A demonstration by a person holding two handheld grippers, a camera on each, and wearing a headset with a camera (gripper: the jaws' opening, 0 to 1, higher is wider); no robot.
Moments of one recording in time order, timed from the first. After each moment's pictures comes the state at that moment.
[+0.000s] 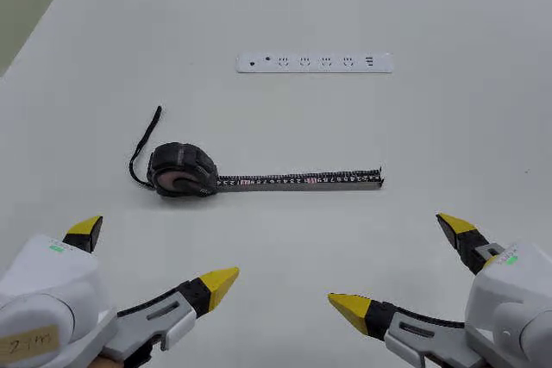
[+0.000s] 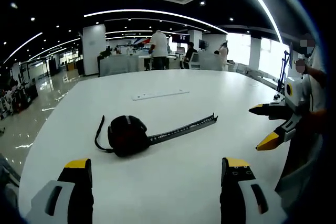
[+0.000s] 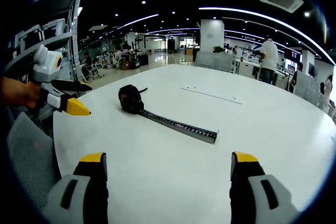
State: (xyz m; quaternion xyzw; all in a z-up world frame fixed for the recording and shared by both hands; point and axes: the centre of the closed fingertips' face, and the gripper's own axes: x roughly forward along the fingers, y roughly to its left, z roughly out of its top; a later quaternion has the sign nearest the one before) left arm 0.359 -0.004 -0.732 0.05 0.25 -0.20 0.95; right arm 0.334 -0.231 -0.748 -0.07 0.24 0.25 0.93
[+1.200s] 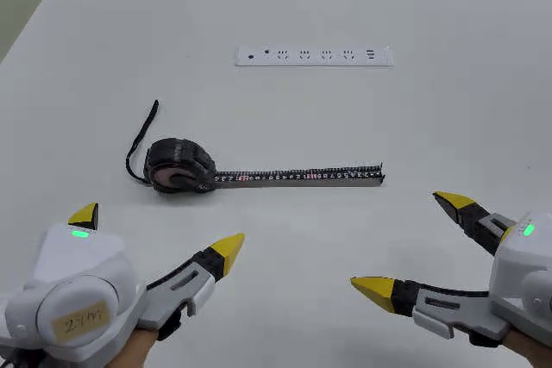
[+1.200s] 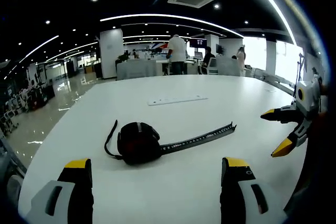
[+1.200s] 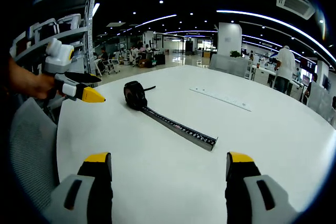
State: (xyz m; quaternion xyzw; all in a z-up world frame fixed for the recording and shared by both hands) left arm 0.386 -0.004 -0.734 0.05 0.23 -0.12 0.97; right arm 0.358 -0.250 -0.757 -0.10 0.23 0.33 0.91
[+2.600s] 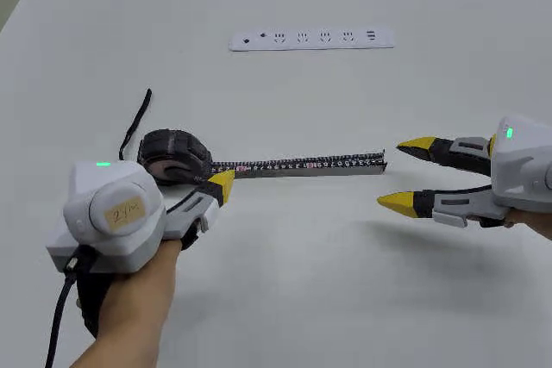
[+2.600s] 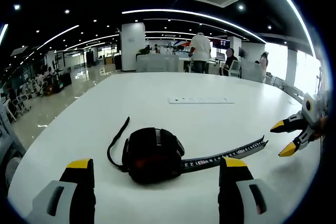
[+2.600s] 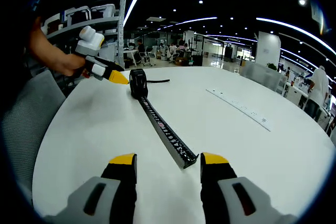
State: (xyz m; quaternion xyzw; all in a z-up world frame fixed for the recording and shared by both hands) left arm 0.460 0.011 -0.768 0.01 0.24 -0.03 0.97; right arm 0.439 -0.263 -0.791 -0.16 0.21 0.47 0.84
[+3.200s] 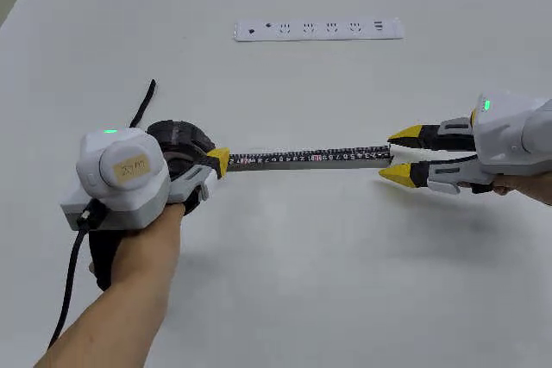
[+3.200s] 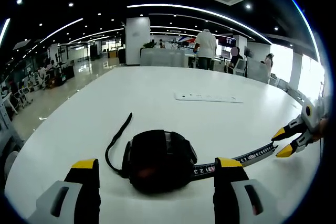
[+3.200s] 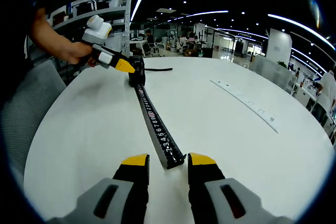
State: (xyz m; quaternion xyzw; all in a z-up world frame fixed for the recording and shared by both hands) left arm 0.475 0.016 -0.777 0.00 0.25 -0.03 0.97; right arm 0.456 -0.263 -0.808 -0.18 0.22 0.50 0.82
